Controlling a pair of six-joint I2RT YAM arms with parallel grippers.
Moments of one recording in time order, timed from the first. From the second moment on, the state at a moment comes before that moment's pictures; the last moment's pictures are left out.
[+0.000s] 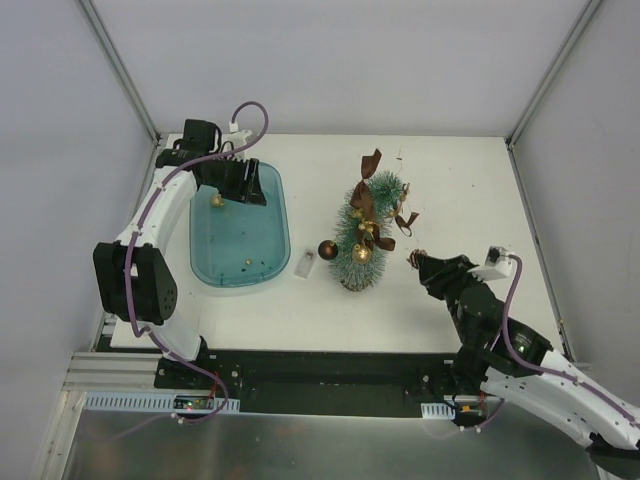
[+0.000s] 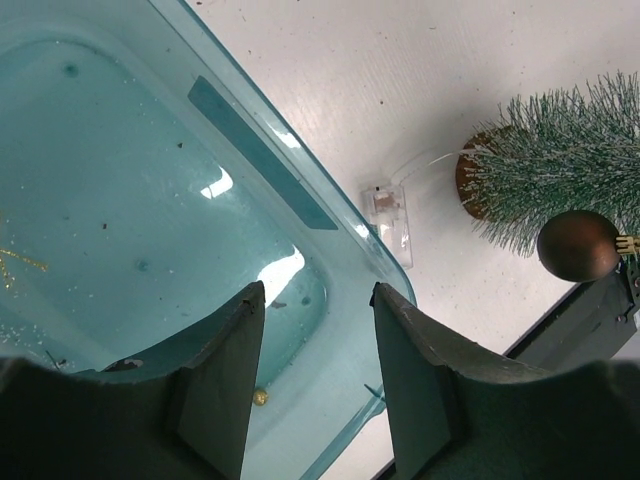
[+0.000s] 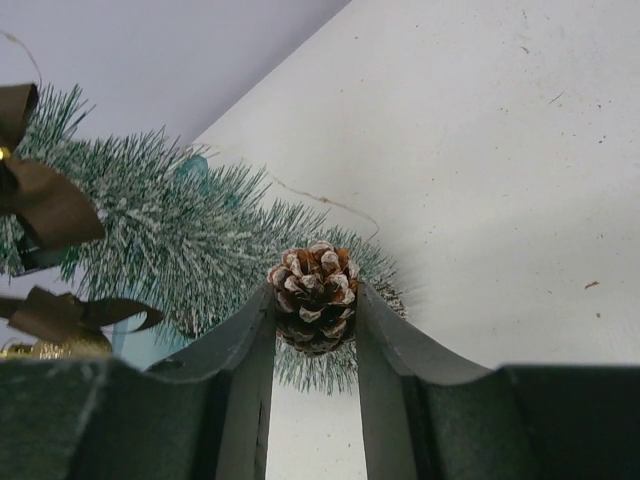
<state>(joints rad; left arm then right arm) -0.10 1.65 1.50 -0.84 0.62 0.10 1.02 0.28 0.46 -0.43 0.84 0.93</state>
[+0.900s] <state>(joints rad) -0.14 1.65 1.46 -0.76 0.70 0.07 0.72 0.48 0.46 -0.15 0.42 1.06</state>
